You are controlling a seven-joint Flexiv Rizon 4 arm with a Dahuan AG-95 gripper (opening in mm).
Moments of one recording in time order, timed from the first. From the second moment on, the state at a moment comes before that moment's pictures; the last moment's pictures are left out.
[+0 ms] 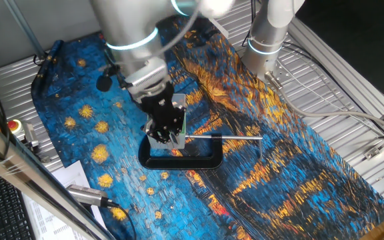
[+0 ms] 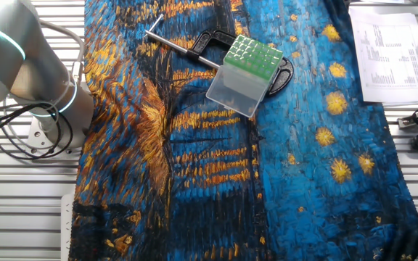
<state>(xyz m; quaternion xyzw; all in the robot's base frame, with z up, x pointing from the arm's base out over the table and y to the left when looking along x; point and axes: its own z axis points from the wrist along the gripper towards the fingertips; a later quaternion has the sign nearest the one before) 0.507 0.254 0.265 -0.78 0.58 0.16 0.14</state>
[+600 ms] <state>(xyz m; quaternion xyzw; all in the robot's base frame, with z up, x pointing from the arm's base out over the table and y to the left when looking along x) 0.494 0.224 0.261 -0.82 0.52 0.19 0.15</state>
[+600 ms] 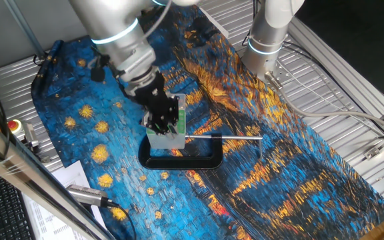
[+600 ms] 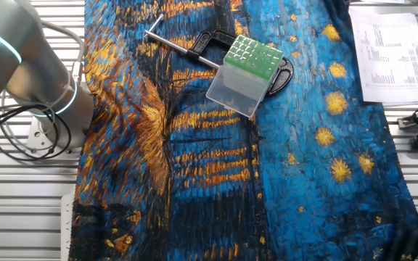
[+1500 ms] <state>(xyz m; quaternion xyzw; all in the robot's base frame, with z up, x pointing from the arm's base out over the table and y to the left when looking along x) 0.485 0.205 0.258 -0.80 0.51 0.26 0.17</state>
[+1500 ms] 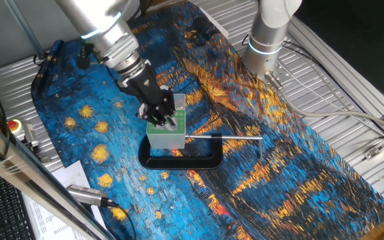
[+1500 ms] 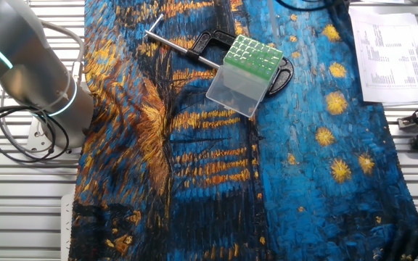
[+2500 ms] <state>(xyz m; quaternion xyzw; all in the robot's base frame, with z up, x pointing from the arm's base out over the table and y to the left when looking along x) 0.459 0.203 0.262 -0.79 0.51 0.29 0.18</state>
